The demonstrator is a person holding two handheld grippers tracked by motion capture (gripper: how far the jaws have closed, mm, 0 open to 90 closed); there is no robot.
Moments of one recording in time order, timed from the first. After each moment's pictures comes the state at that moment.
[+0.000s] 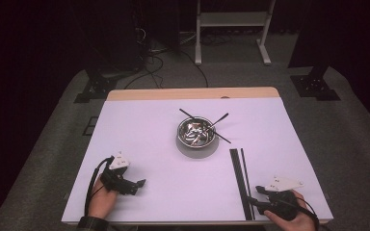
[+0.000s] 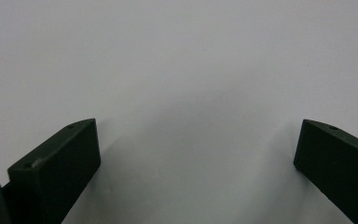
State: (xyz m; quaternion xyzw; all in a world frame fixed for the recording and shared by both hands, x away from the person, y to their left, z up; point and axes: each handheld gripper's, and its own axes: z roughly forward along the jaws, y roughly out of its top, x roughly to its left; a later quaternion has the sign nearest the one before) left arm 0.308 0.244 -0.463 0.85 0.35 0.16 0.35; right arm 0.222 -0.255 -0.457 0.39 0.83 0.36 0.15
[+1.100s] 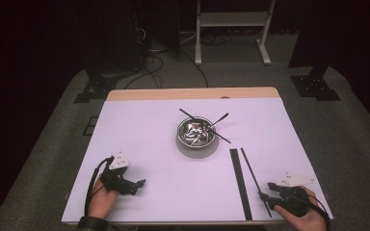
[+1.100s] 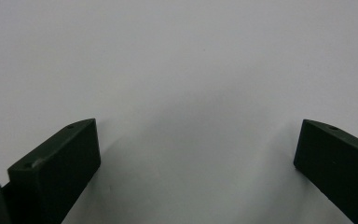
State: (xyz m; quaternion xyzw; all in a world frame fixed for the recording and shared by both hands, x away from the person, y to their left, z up) left arm 0.308 0.244 -0.463 0.85 0.35 0.16 0.35; right arm 0.229 -0.284 -0.455 0.43 0.82 0.34 0.17
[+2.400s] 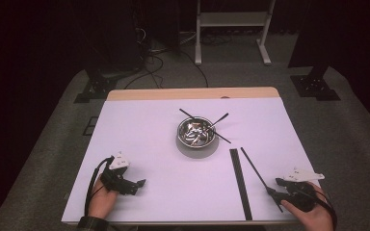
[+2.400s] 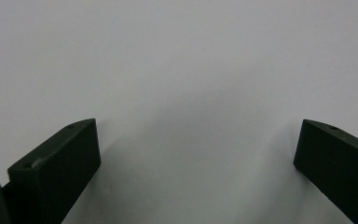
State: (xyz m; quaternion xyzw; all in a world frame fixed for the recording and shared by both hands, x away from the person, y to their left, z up) left arm 0.308 0.244 -0.463 0.85 0.35 0.16 0.35; right arm 0.240 -0.305 -0.455 0.45 0.81 0.33 0.18
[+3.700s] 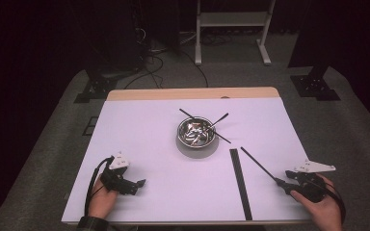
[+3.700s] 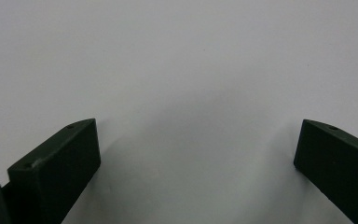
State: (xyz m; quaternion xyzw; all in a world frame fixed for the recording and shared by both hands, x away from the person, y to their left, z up) left arm 0.308 0.244 -0.463 0.85 0.35 0.16 0.35; right arm 0.261 -0.338 -0.455 0.47 0.80 0.33 0.19
